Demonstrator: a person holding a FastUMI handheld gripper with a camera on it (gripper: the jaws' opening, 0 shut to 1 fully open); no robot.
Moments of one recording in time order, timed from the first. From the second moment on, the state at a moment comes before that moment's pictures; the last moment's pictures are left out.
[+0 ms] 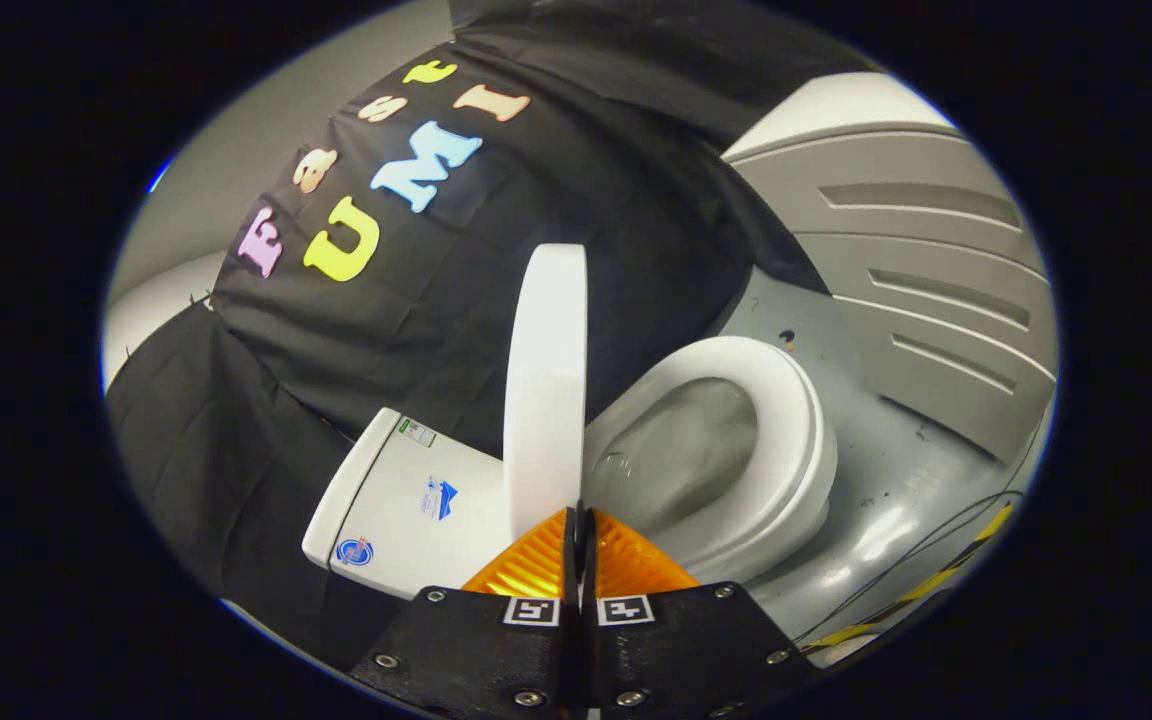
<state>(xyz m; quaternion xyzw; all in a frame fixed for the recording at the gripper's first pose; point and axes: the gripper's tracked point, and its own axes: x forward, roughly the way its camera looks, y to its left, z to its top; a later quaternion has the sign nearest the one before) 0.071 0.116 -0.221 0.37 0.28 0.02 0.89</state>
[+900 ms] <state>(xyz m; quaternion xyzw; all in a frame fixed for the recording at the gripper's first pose) 0.084 0.174 -0.163 0.22 0.24 0.02 0.94</state>
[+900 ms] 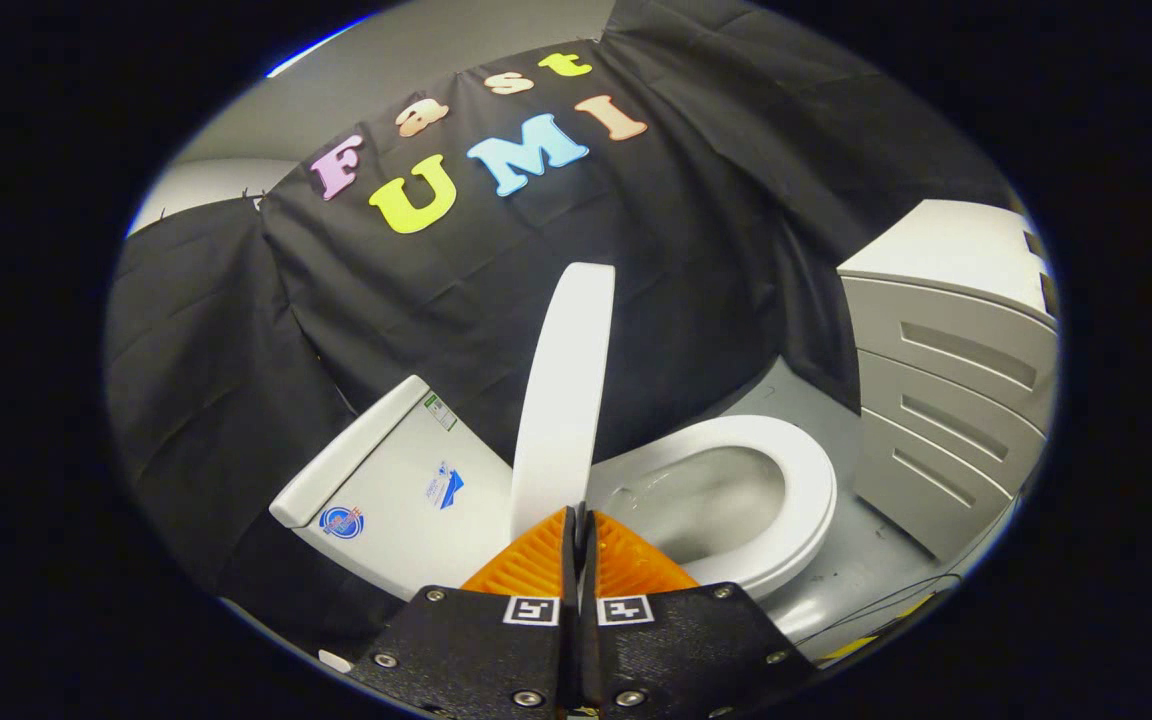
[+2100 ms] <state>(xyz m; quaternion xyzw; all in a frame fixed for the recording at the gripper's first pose) 0.096 0.254 -0.115 0.07 0.17 0.05 0.98</state>
